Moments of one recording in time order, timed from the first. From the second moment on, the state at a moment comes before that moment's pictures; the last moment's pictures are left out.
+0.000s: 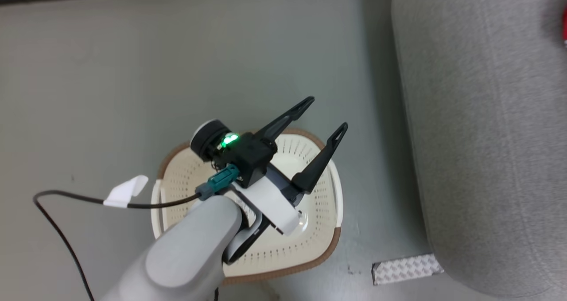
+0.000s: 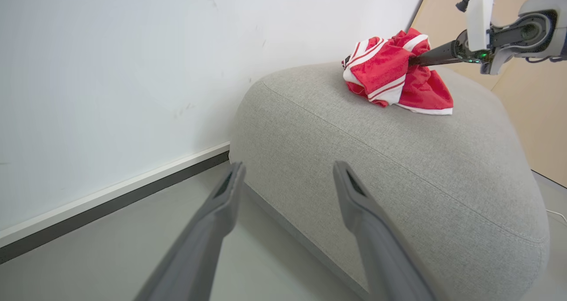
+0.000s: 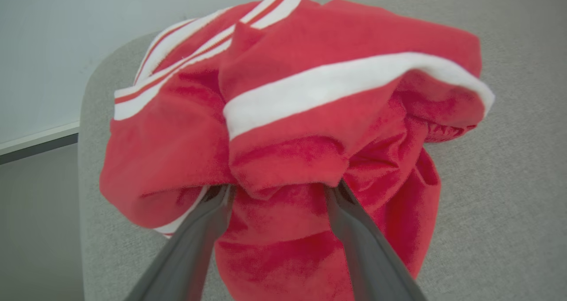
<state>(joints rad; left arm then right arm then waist) -0.77 0.23 -0.80 0.26 -0.41 -0.04 -0.26 -1.09 -0.70 0.39 0.89 0.93 0.13 0.31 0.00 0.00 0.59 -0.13</state>
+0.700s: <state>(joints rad) -0.49 0.23 -0.60 0.26 -0.44 -0.01 -0.26 -0.85 -0.80 0.49 0.54 0.97 0.13 0.15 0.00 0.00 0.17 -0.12</state>
